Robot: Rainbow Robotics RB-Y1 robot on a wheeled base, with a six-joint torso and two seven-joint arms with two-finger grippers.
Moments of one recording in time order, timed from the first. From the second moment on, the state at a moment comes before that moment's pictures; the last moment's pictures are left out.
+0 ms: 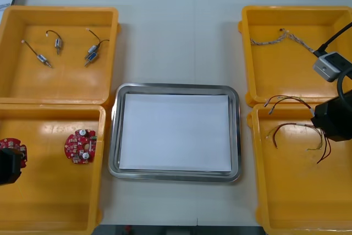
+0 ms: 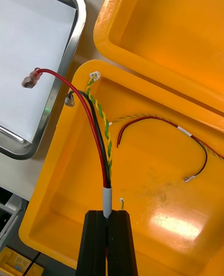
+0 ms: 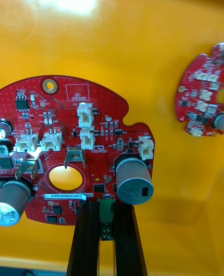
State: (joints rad) right arm -0.27 -0.89 -0.16 -2.37 -1.14 1.92 1.29; left arm 0.25 0.65 0.37 -2.42 0.78 1.79 -1.16
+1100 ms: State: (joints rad) right arm -0.27 -0.89 -0.16 -2.37 -1.14 1.92 1.29; left arm -0.22 0.96 0.05 -2.50 1.15 1.89 -0.59
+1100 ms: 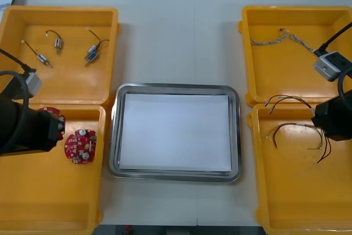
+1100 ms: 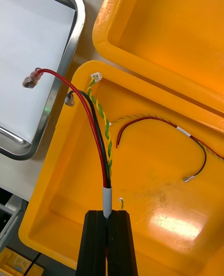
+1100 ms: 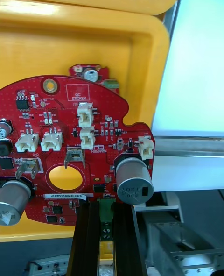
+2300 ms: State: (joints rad) right arm -0.27 -0.89 -0.16 -2.37 -1.14 1.92 1.29; left arm -0.84 0.96 -0.84 -2.31 0.94 1.60 -0.07
